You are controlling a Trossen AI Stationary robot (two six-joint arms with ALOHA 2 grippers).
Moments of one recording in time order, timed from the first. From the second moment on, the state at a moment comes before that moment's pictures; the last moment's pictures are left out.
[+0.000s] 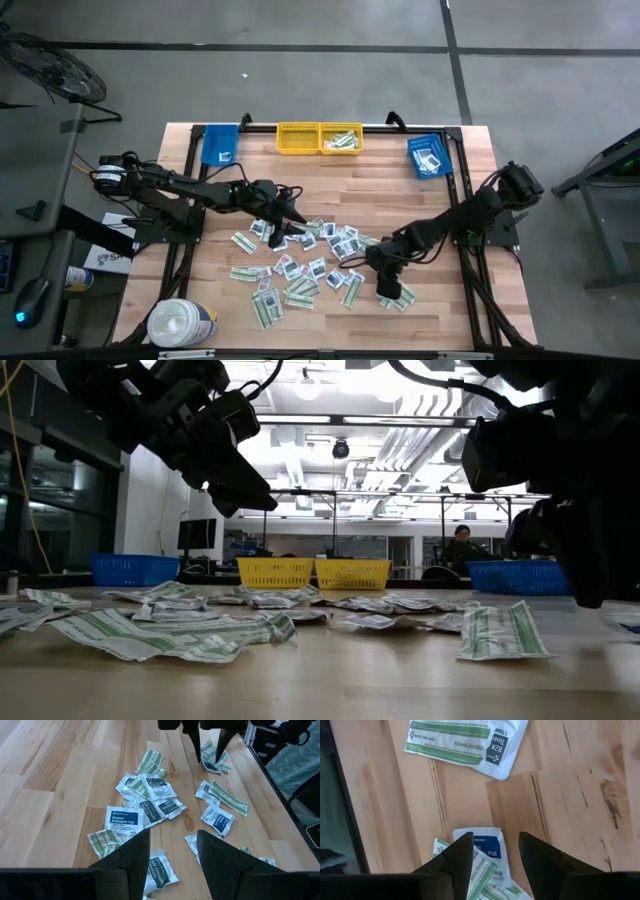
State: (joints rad) left arm 0.03 1.39 0.59 0.31 0.25 -0.19; right arm 0.39 1.62 0.82 -0.33 -0.24 0.70
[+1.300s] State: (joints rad) left arm 0.03 1.39 0.59 0.29 0.25 -0.19; right arm 0.42 1.68 0.82 -0.31 -0.21 0.70
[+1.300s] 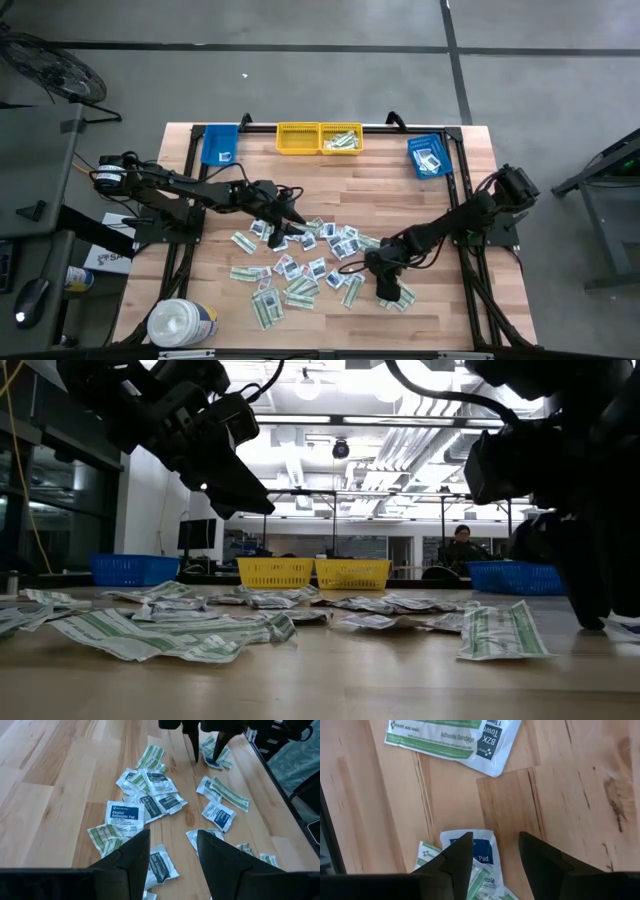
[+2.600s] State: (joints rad) left arm 0.03 1.39 0.59 0.29 0.26 -0.19; right arm 0.47 1.68 0.82 -0.26 -0.22 0.67
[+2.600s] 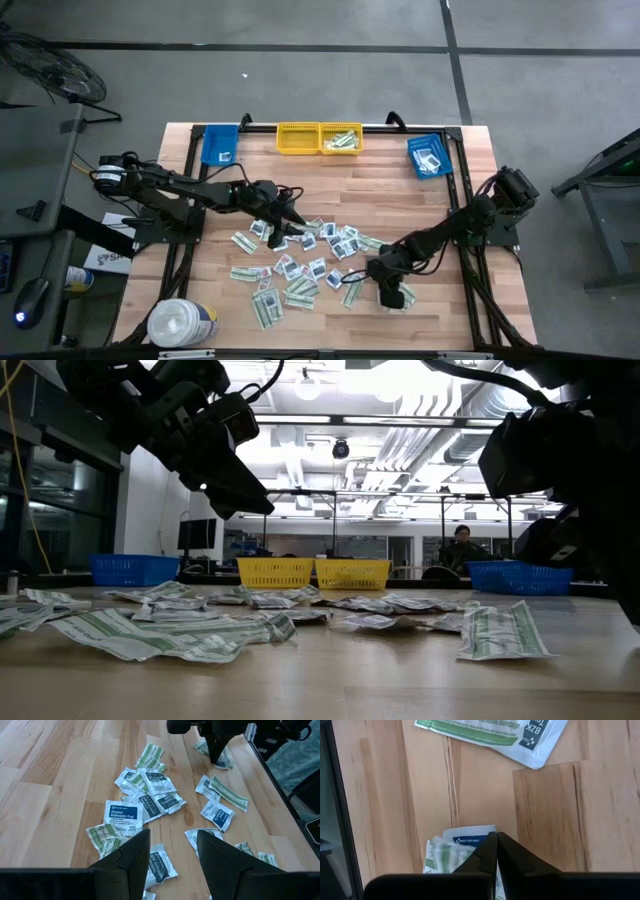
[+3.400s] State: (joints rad) left arm 0.02 1.39 0.59 0.29 0.26 -0.19; right arm 0.47 1.57 0.82 -0.27 -0.11 0.67
